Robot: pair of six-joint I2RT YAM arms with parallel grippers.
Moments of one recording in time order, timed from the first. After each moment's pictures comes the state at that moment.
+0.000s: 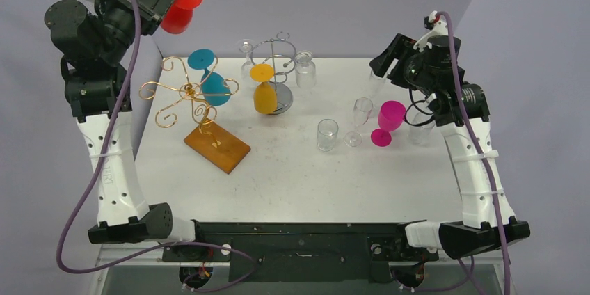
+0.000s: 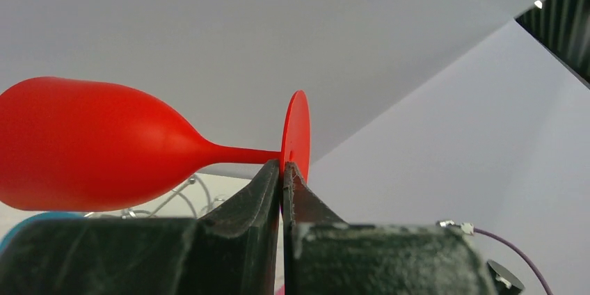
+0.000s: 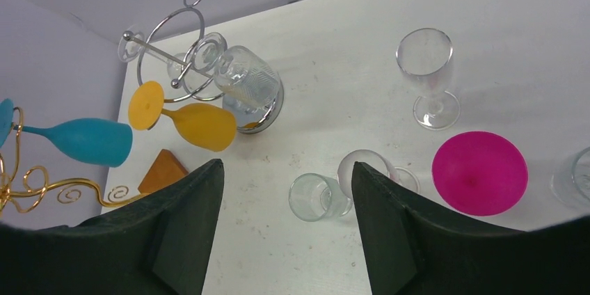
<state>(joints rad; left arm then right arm) 0.18 1.42 2.05 -0.44 0.47 -0.93 0.19 1.32 1.71 -0.80 -0.08 0.48</state>
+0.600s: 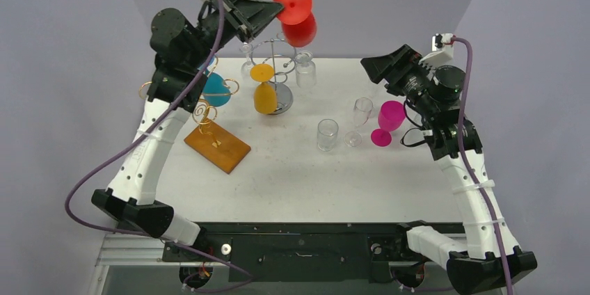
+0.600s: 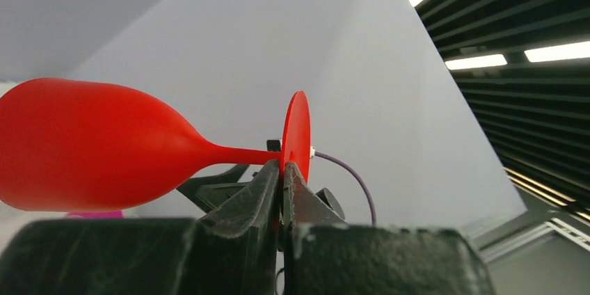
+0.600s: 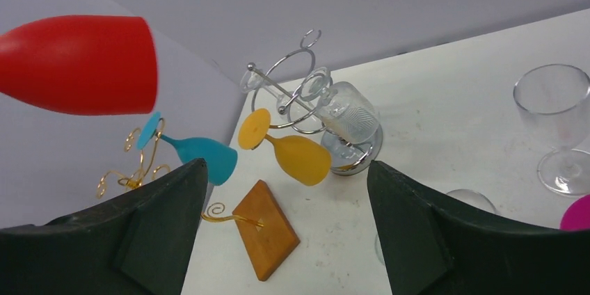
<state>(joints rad) -0.38 1.47 1.92 -0.07 0.46 -1.22 0.19 1.09 1.33 -0.33 -0.22 0.67</state>
